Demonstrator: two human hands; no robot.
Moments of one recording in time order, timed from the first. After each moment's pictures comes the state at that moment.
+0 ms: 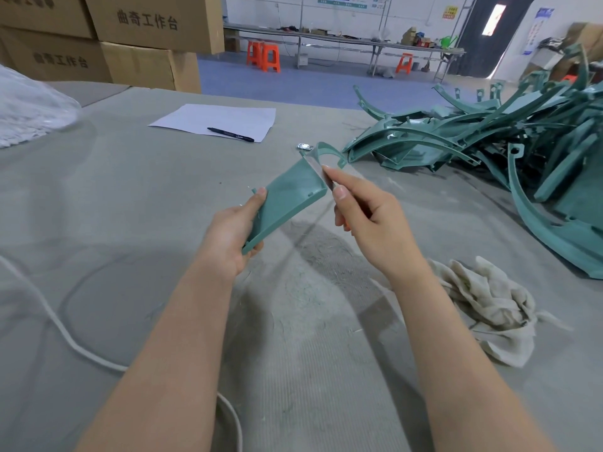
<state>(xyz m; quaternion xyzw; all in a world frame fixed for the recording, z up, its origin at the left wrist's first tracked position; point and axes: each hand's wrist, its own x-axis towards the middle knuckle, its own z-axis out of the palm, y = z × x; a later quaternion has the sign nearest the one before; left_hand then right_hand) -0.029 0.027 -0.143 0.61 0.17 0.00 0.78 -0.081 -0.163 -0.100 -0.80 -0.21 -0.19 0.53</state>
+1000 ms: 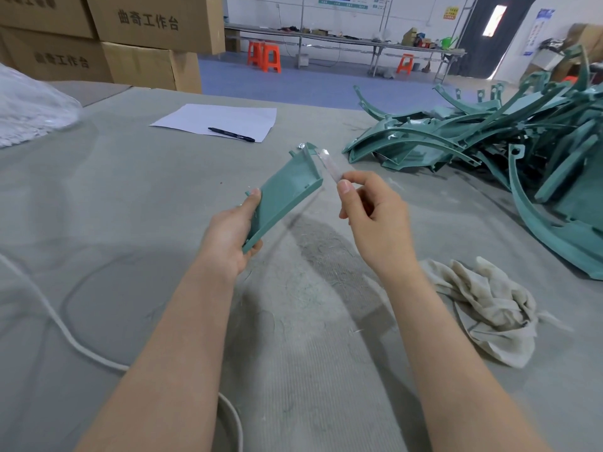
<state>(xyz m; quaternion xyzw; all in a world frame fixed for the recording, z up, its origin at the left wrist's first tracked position) -0.027 0.027 -0.143 0.58 0.20 0.01 0.79 -0.076 -0.157 -0.105 -0.80 -0.11 -0.25 0.53</state>
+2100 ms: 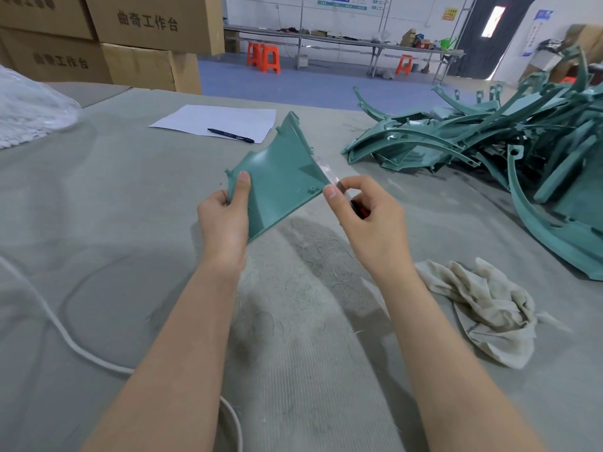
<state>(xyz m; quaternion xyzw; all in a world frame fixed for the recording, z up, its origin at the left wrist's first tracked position) -0.038 0.018 -0.130 0.63 0.15 0.22 0.73 -0.079 -0.155 -0.106 -0.81 -0.08 -0.25 0.53</state>
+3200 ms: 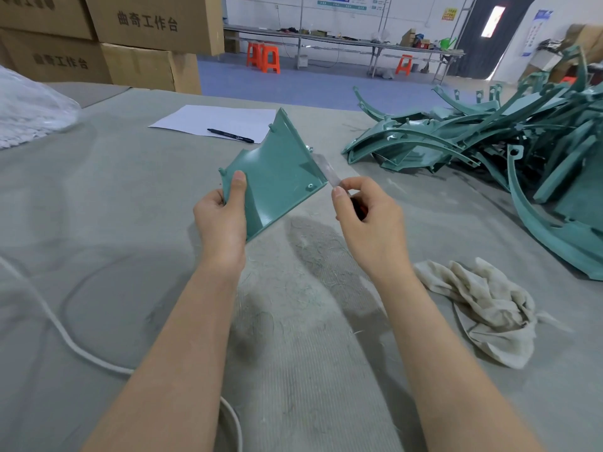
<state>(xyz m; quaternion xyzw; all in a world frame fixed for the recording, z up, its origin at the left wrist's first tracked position) -0.042 0.018 -0.127 0.60 0.14 0.23 0.75 -0.078 -0.153 -0.108 -0.83 -0.07 -0.25 0.50</state>
